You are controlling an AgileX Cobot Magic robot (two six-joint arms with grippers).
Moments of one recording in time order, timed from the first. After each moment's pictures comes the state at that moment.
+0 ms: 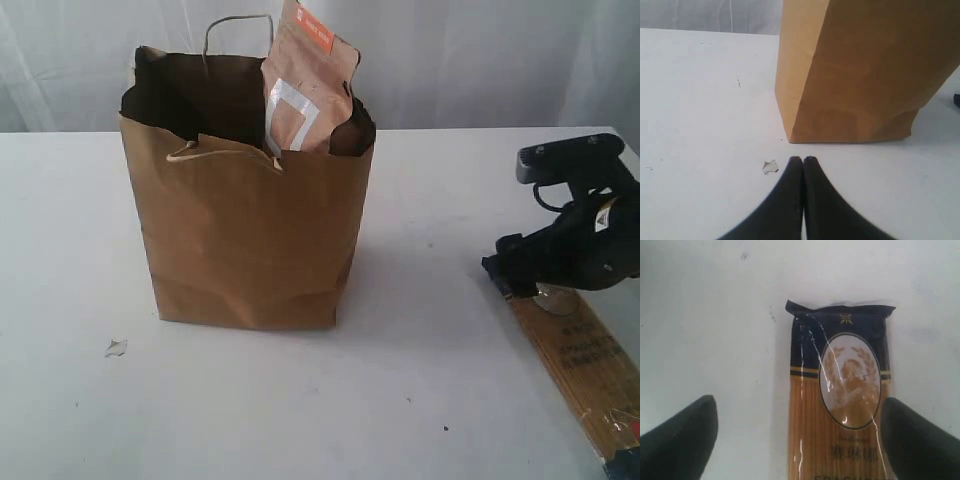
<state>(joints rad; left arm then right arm) -0.38 0.05 0.02 -0.16 0.22 -0.05 0.19 1.48 -0.77 -0.14 0.36 0.09</state>
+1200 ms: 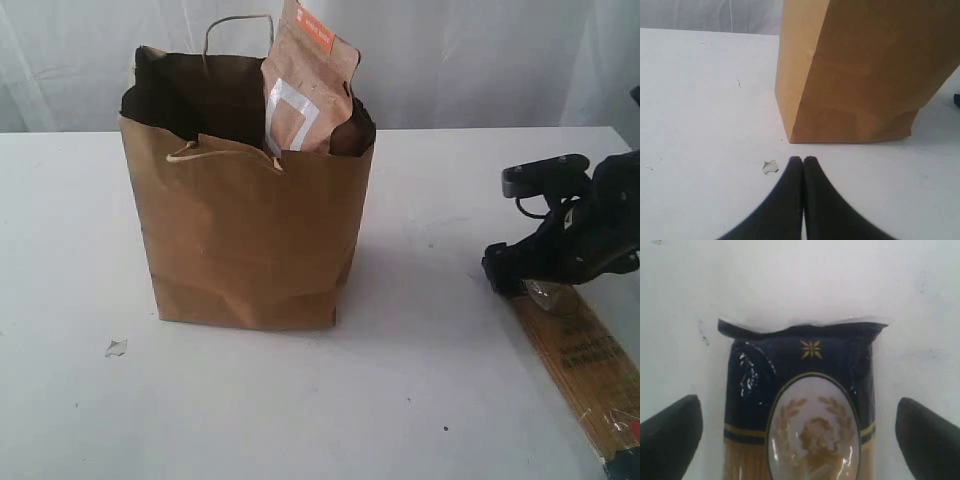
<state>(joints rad) -0.38 0.05 0.02 -0.16 0.22 -0.05 0.11 1.80 -0.95 -0.21 0.34 0.09</state>
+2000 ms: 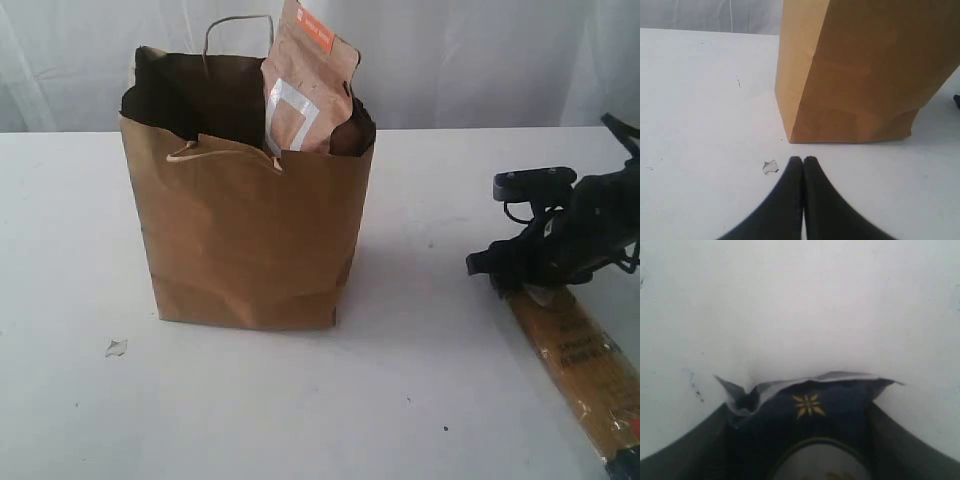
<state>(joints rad) -0.38 0.05 0.02 -0.16 0.22 -0.05 0.10 1.93 -0.97 -0.13 0.21 0.12</state>
